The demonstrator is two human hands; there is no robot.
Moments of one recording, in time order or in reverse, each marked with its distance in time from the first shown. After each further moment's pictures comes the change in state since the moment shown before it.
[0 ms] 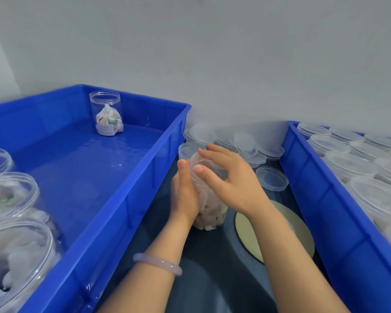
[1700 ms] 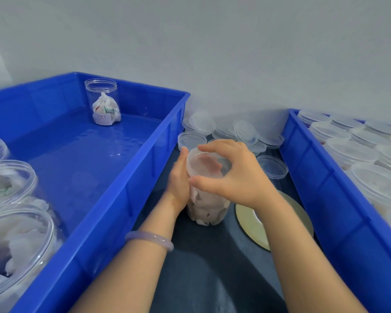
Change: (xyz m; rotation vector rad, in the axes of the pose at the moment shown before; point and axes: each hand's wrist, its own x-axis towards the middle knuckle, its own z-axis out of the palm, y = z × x) left_hand 0.010 -0.001 -0.012 -0.211 -0.191 -0.192; right_hand -0.010 -0.009 -0.001 -0.058 -0.019 0.059
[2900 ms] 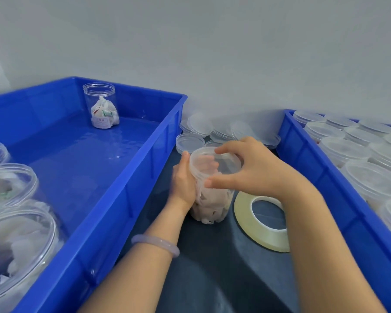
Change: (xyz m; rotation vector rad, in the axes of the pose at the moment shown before) left_hand 0.005 -0.009 0.000 0.122 0.074 0.082; right_hand 0.001 0.001 -0.038 -0.159 -0.208 0.116
